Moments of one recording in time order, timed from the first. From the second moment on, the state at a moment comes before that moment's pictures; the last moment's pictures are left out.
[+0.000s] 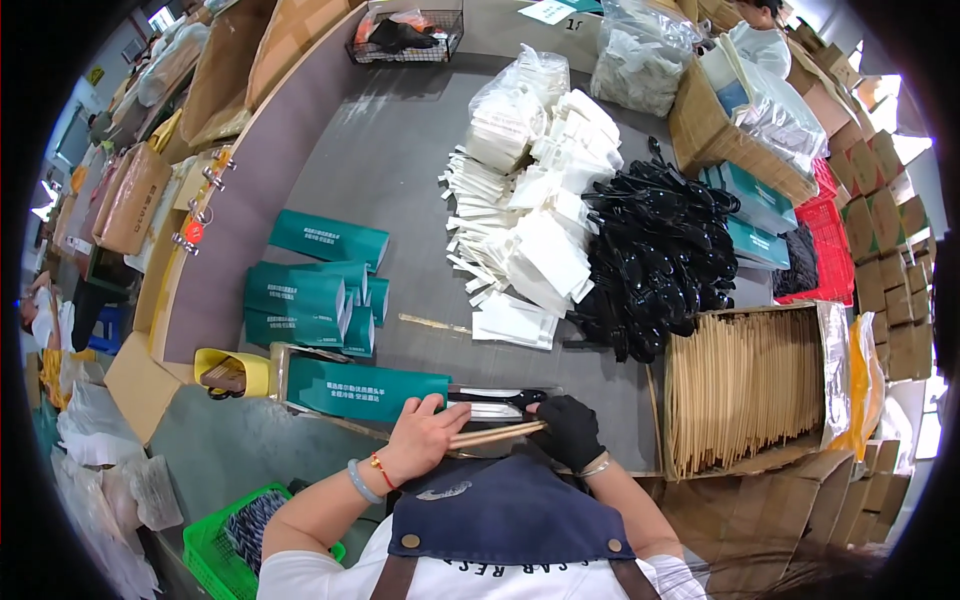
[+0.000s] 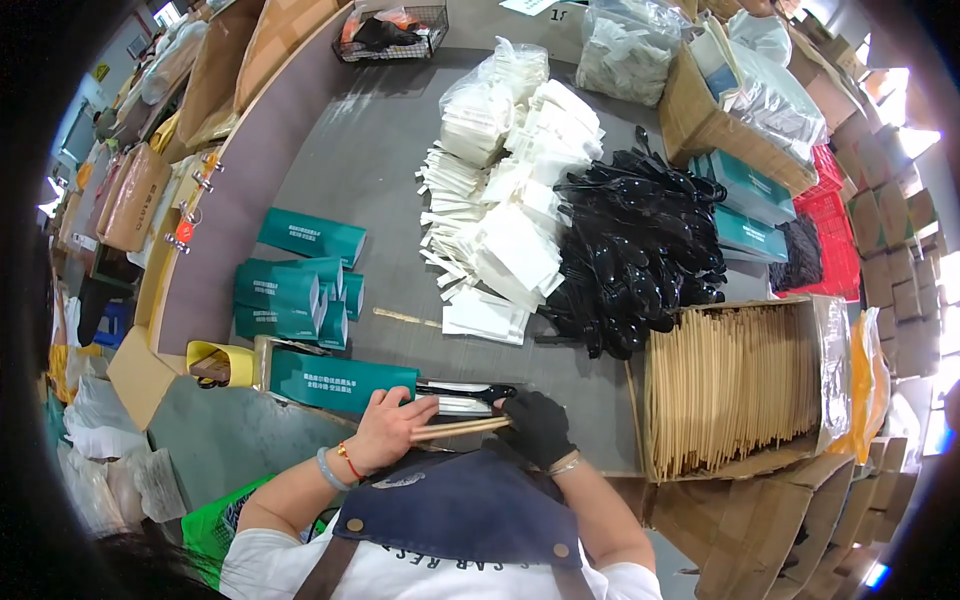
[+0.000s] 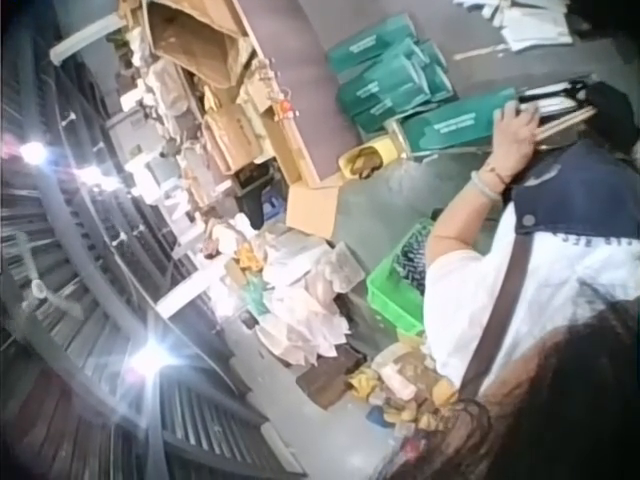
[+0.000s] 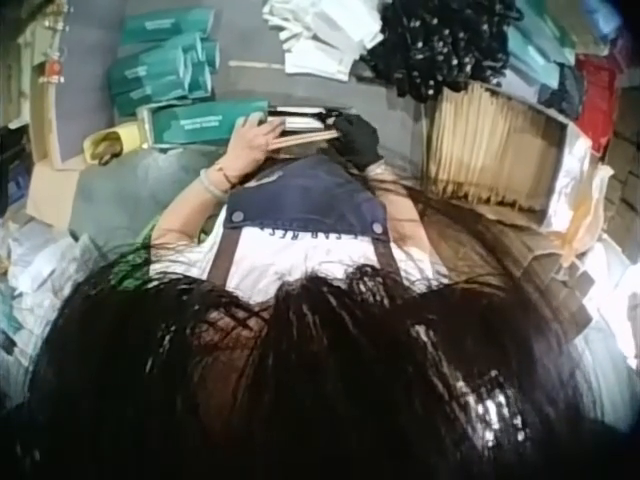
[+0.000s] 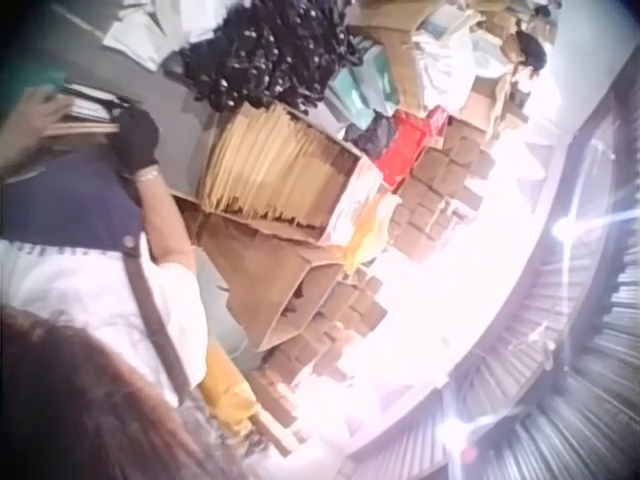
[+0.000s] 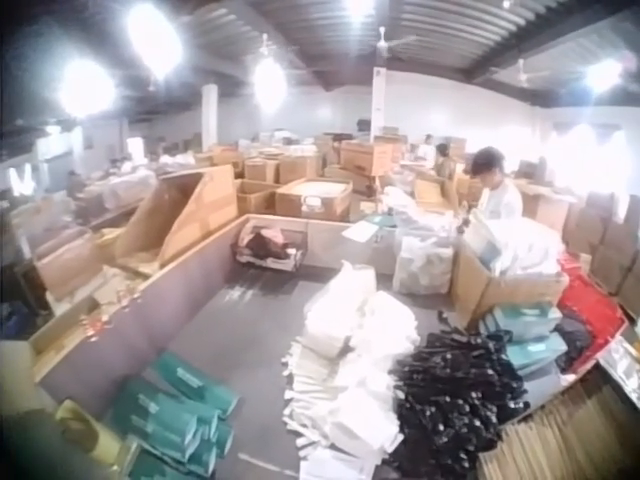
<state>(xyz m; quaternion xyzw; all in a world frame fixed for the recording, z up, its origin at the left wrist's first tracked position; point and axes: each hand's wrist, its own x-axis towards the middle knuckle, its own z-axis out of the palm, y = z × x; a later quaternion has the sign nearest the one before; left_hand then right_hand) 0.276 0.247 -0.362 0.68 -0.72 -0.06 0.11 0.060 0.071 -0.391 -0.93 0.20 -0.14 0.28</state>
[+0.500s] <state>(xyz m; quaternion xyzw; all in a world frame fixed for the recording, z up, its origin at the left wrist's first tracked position) 0.291 0.218 -0.363 0.70 -0.67 -0.14 0.21 0.100 0.085 -0.392 -0.91 0.13 -0.15 0.36</state>
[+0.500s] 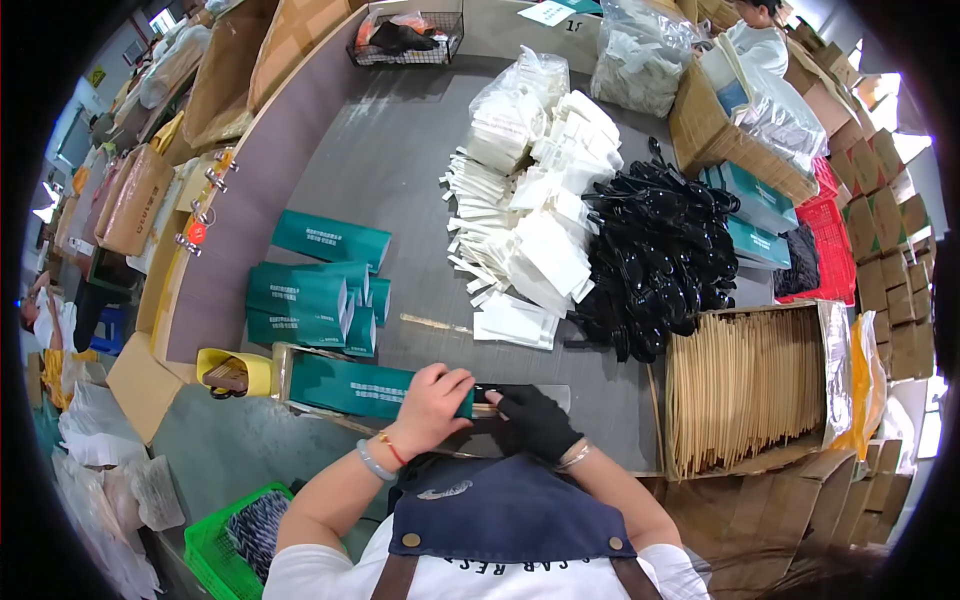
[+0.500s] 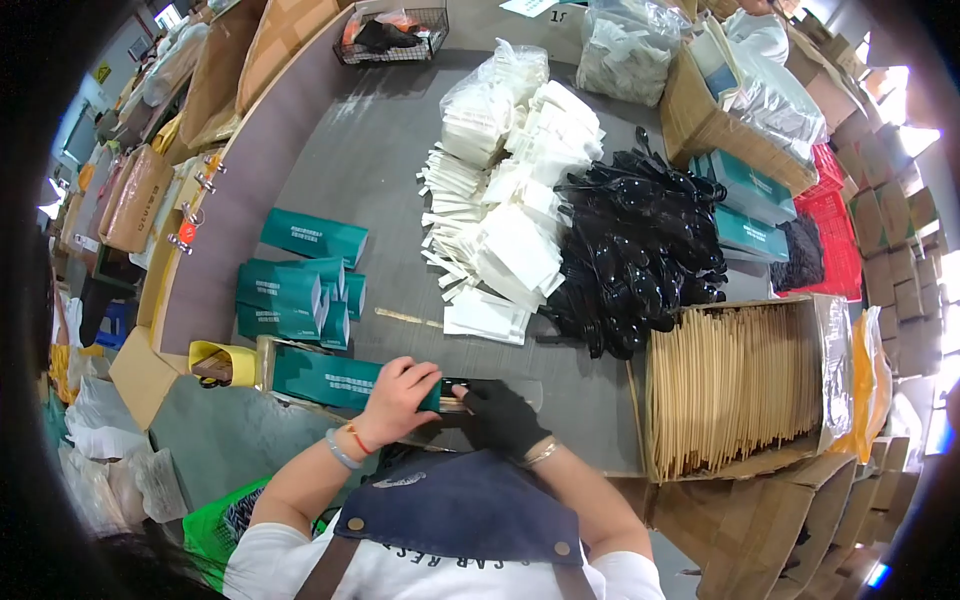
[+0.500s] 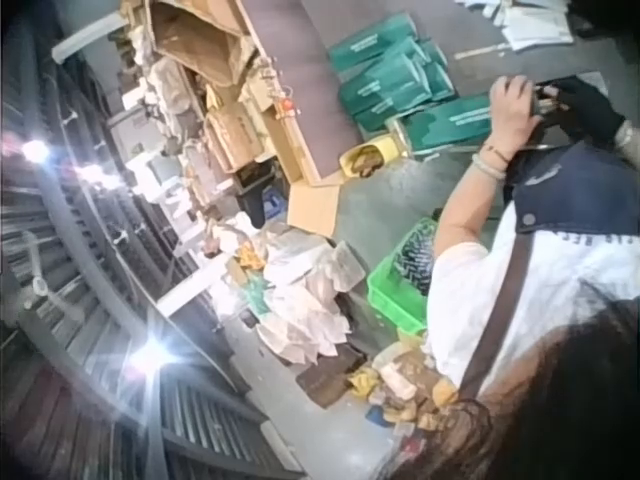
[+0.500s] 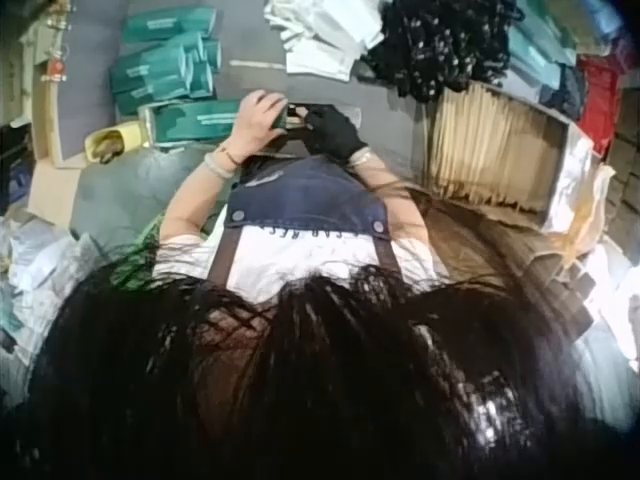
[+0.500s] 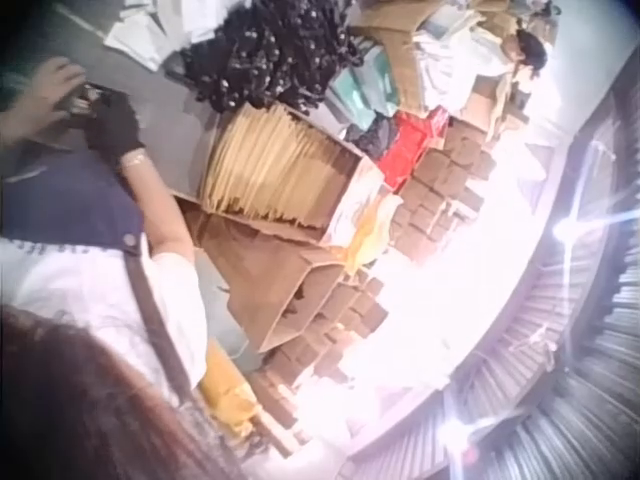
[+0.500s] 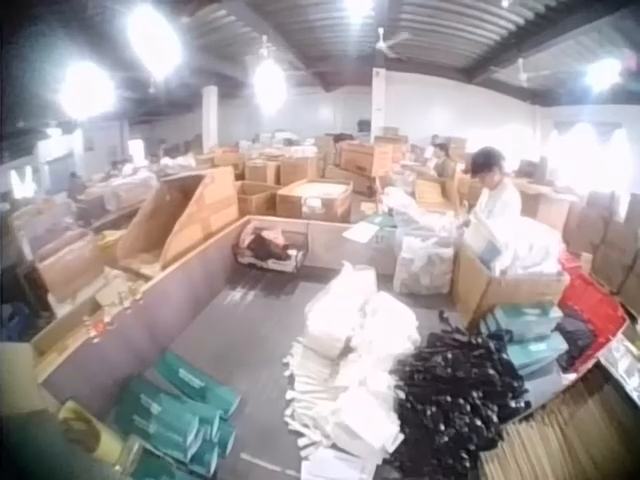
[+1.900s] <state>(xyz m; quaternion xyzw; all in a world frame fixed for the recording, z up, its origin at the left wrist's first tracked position) 0.403 0.204 -0.369 0.71 -0.66 0.08 -0.22 0.013 0.053 -0.405 -0.91 0.38 -0.12 0.13</state>
